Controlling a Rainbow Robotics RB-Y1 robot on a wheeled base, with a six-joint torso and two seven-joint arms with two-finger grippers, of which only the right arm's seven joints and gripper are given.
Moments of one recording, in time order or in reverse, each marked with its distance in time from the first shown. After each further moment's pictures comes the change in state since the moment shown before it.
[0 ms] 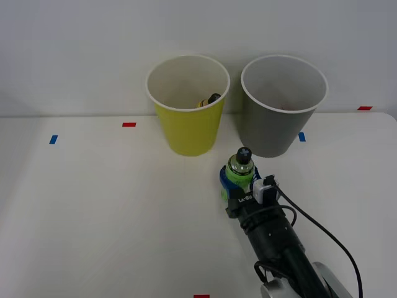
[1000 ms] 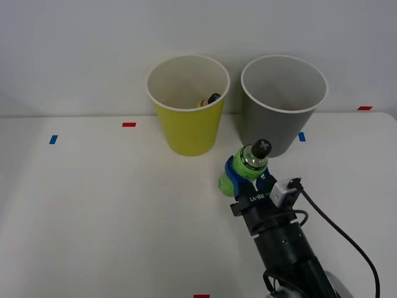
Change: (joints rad) arm 0.085 -0.064 0.052 -0.191 -0.151 -0.109 -0.030
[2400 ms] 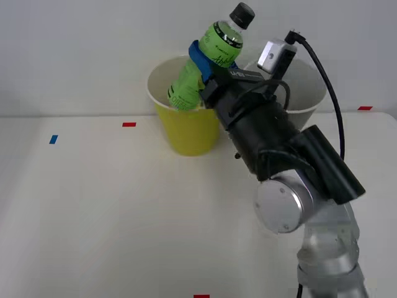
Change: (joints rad) arm -0.481 0.214 -0.173 -0.189 -0.298 0.687 0.001
